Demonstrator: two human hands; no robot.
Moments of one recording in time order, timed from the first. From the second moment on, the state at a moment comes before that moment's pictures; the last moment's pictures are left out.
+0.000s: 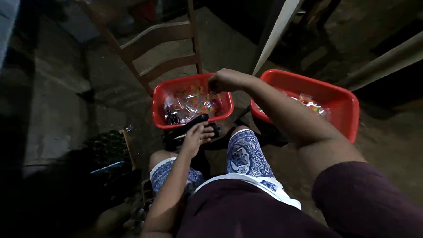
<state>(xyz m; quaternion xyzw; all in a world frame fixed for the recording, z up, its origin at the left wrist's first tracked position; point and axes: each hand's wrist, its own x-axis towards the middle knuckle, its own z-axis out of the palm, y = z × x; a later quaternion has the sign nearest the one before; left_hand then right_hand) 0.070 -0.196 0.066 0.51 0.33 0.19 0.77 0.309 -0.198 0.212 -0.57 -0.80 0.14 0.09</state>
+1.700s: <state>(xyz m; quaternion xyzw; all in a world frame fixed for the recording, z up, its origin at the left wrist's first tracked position) 0.020 -0.255 0.095 0.35 0.36 0.41 0.76 0.176 -0.291 0.103 -0.52 -0.49 0.42 0.56</state>
